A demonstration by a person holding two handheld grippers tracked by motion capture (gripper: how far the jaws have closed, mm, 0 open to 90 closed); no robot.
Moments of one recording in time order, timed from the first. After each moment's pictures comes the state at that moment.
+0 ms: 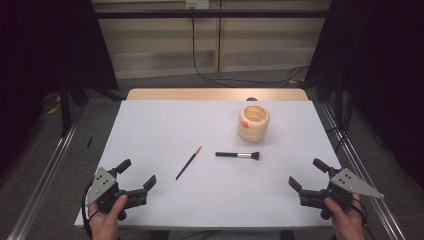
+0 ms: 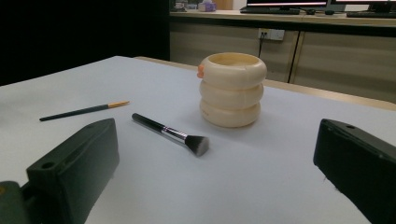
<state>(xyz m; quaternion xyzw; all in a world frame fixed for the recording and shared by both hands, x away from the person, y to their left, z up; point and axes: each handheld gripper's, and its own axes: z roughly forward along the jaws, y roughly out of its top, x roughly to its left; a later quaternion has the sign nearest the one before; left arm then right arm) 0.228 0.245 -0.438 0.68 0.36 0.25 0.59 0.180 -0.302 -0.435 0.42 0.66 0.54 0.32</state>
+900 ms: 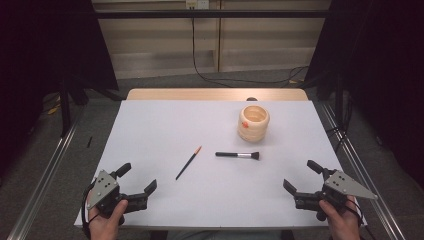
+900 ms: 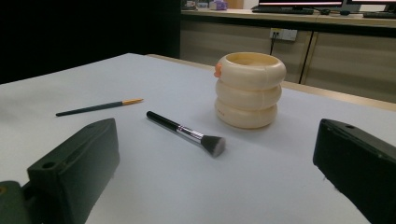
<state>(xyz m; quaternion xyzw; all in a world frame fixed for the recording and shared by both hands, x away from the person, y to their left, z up) 0.220 0.242 -0.433 0.70 0.36 0.26 0.56 0.178 -0.289 -0.435 0.40 0.67 0.54 0.31</state>
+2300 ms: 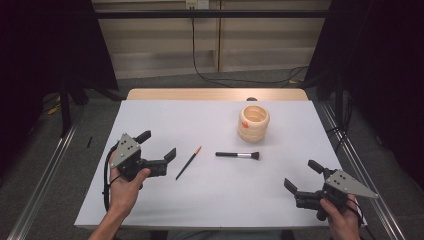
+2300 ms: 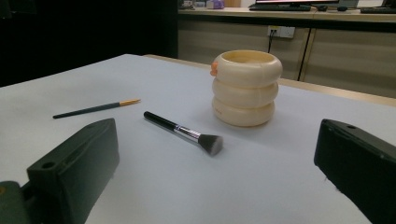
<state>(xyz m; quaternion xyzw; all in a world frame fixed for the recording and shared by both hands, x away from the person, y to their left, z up) 0.286 0.191 -0.390 0.70 0.31 0.25 0.59 0.180 -0.292 -0.436 0.41 0.66 0.54 0.31</state>
